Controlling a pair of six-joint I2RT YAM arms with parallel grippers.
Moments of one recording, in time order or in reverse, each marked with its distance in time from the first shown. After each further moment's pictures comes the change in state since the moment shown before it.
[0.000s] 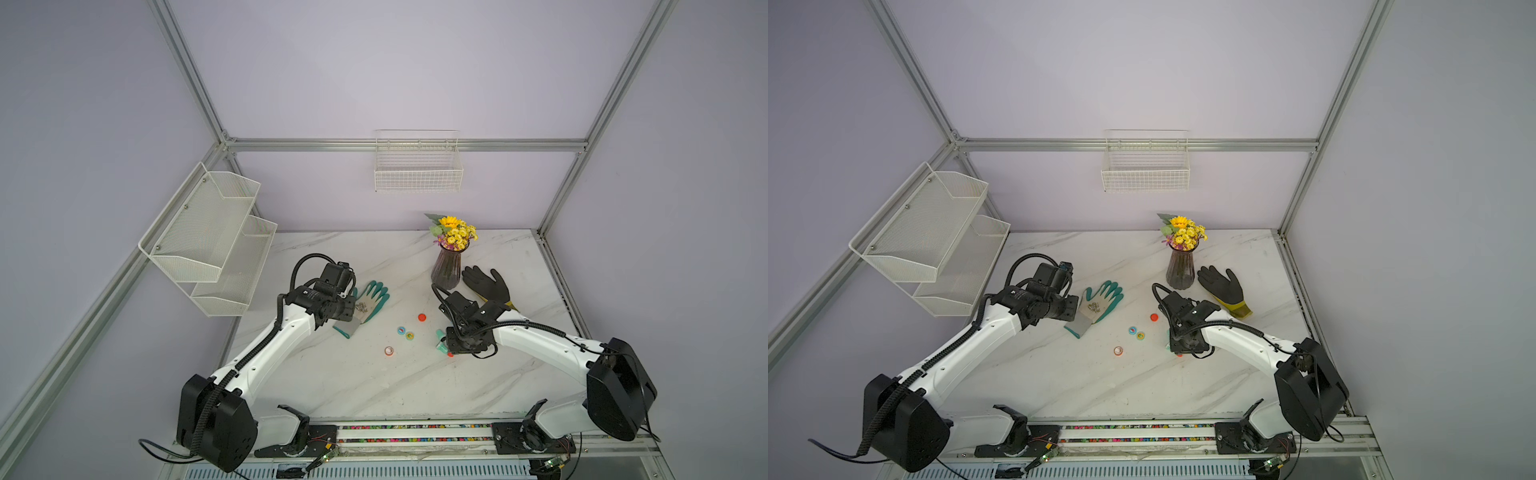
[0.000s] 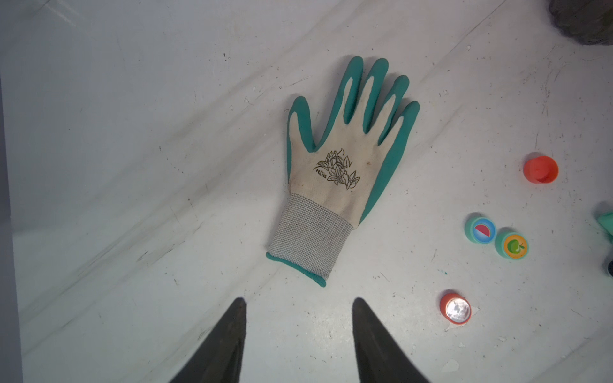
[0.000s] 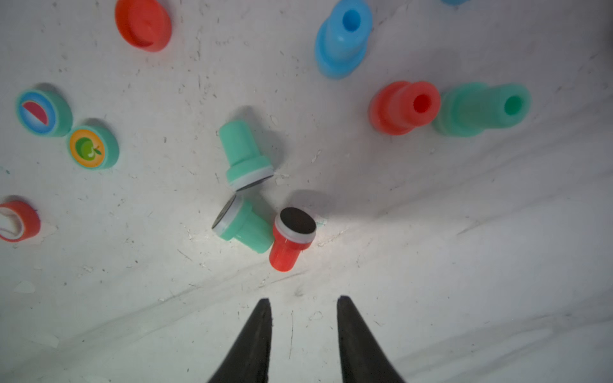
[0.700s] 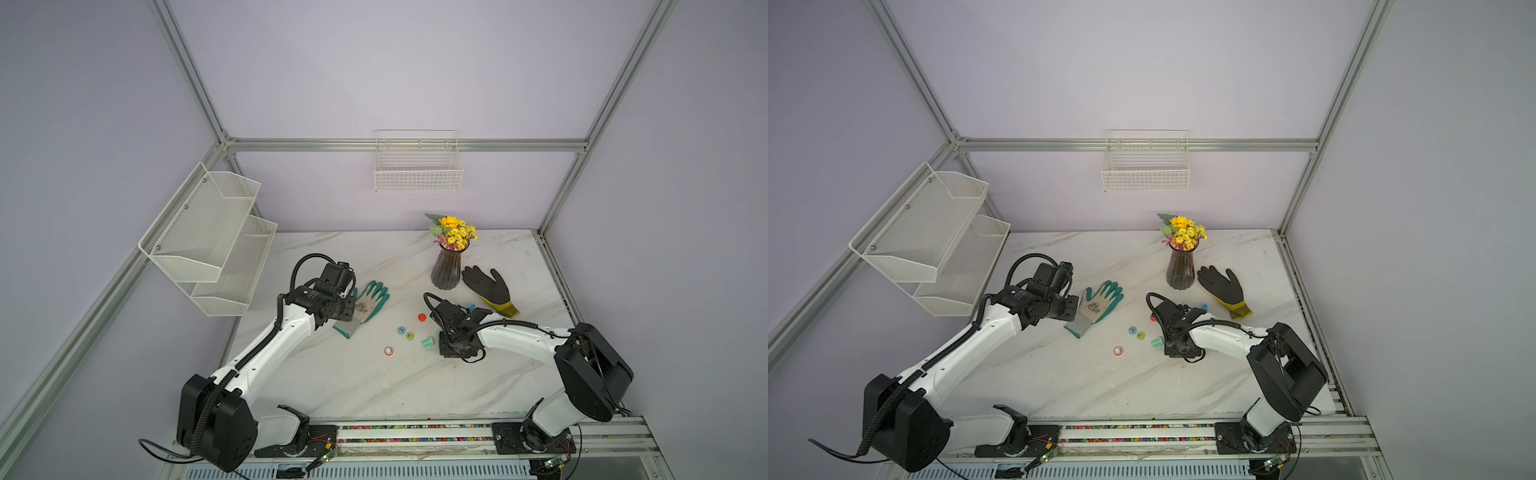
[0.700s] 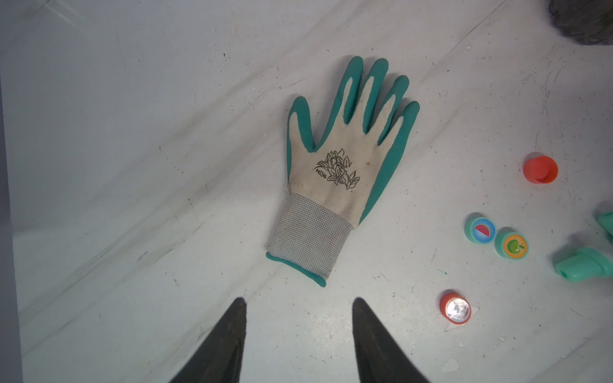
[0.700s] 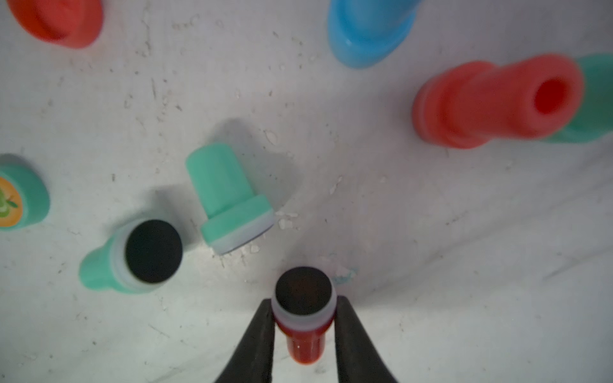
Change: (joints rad) left arm 0.000 0.000 0.000 0.000 0.000 0.000; right arm 0.017 0.128 -0.060 0.170 0.023 0.068
